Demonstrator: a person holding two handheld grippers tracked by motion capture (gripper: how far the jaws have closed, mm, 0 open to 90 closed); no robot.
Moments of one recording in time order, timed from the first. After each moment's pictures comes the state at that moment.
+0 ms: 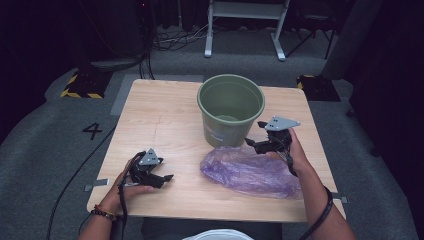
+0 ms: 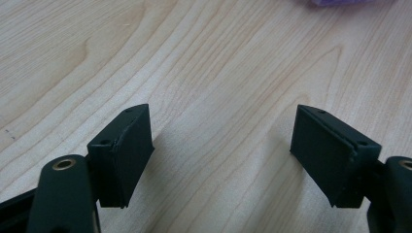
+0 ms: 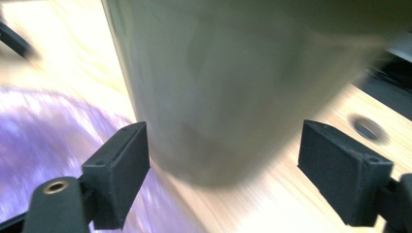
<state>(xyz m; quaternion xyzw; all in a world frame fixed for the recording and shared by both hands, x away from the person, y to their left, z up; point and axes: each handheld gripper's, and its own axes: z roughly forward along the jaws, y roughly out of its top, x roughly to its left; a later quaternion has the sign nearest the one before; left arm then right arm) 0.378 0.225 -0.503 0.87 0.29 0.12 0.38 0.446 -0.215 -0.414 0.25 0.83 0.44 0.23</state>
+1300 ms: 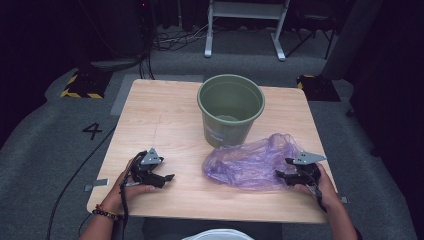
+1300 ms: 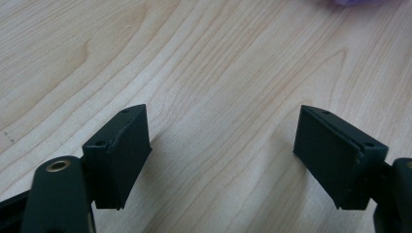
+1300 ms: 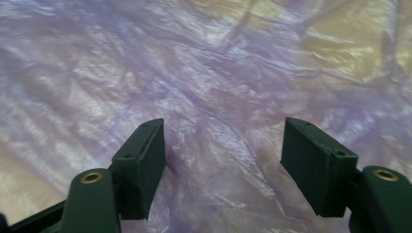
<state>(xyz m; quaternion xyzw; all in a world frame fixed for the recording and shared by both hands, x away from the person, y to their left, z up) 0.380 0.219 -0.503 0.87 0.29 0.12 0.37 0.390 -0.318 -0.498 0.32 0.86 0.36 0.19</state>
